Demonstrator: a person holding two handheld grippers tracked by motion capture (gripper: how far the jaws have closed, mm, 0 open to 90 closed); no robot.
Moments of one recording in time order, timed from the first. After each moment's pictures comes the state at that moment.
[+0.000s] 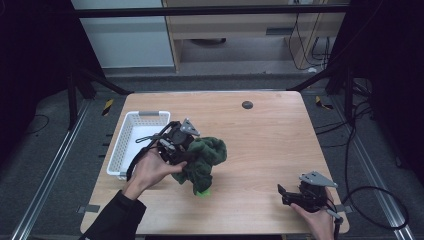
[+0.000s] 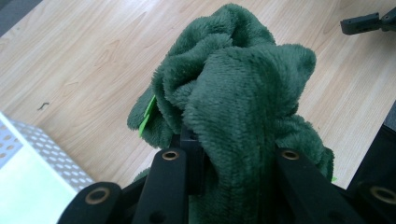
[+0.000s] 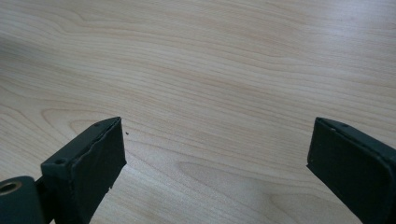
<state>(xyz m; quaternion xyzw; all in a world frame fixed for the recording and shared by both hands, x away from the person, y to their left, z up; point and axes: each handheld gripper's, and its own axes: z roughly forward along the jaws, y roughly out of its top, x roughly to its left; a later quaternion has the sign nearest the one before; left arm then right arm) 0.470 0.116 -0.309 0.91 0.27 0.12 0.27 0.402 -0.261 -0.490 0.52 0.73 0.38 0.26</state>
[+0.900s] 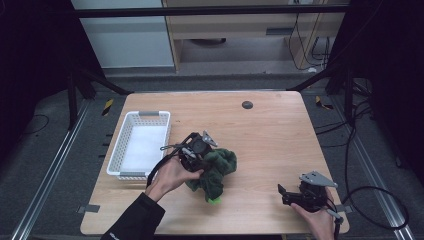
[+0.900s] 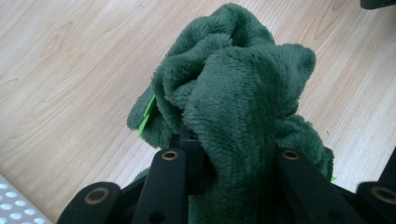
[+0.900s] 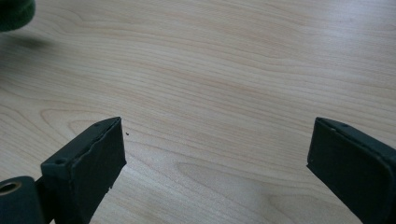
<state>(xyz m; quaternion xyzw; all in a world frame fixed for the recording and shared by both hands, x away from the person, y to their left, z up) 0.483 0.081 -0.365 0.93 0.27 0.09 0.25 0.403 -0.261 -0.490 0.52 0.73 0.38 0.26</state>
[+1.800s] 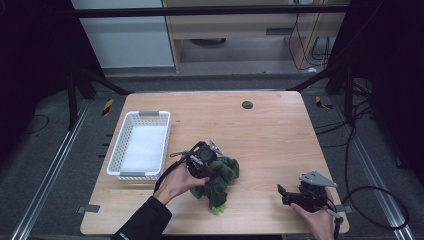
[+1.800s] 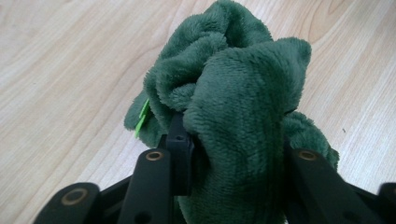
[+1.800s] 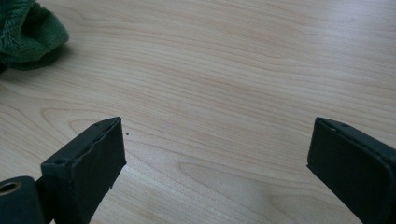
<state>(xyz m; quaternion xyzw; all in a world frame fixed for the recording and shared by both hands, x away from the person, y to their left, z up) 0.488 0.068 -0.407 0.93 0.27 0.07 0.23 0.403 -0.261 -0.491 0.51 0.73 0.37 0.26</state>
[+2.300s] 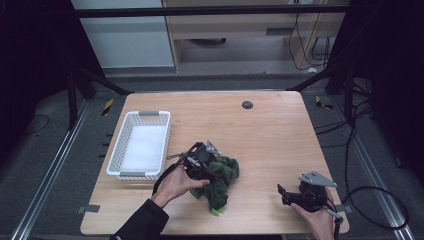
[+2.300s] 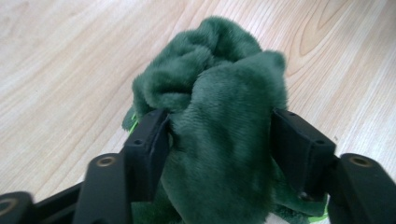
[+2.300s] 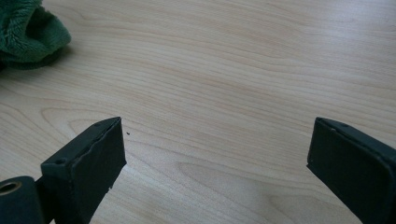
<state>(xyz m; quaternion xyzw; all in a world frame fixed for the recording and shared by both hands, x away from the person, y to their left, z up) 0.481 0.075 -0.402 0.92 0.27 0.08 0.27 0.403 -0.261 -0.491 0.51 0.73 0.37 0.26</state>
